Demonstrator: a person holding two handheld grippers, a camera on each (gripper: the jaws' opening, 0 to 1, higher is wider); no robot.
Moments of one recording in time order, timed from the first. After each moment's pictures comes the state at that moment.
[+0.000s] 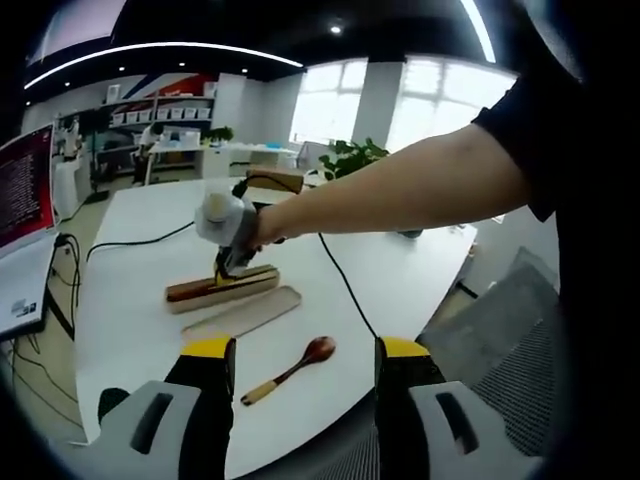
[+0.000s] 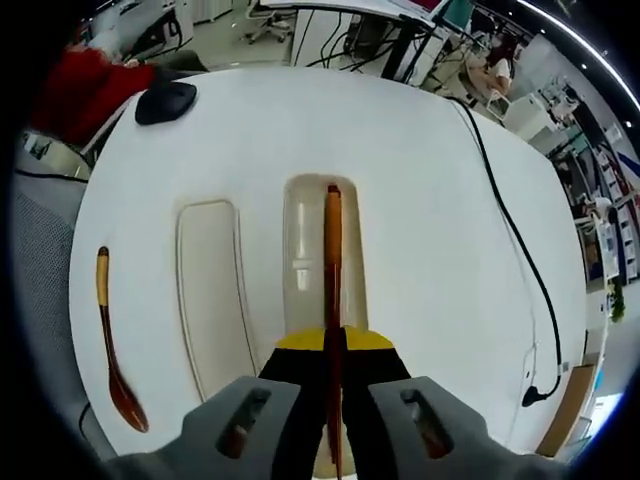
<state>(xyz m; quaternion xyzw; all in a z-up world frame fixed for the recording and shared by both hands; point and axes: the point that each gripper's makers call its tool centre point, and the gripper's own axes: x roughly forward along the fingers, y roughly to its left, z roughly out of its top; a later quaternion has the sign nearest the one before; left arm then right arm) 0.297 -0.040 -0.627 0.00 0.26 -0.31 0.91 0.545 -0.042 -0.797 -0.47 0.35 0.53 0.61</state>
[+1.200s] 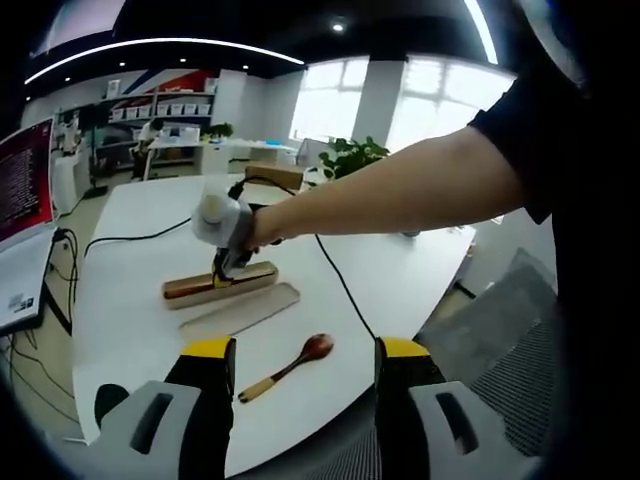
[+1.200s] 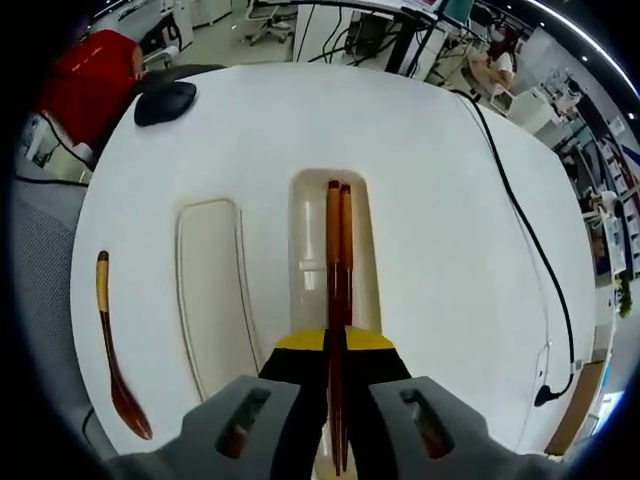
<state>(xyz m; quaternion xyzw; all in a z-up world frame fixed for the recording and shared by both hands) 0.296 -0.040 -0.630 -0.01 0.27 -0.31 0.91 0.542 -0.039 -0.810 -0.46 0.36 0.54 0.61</state>
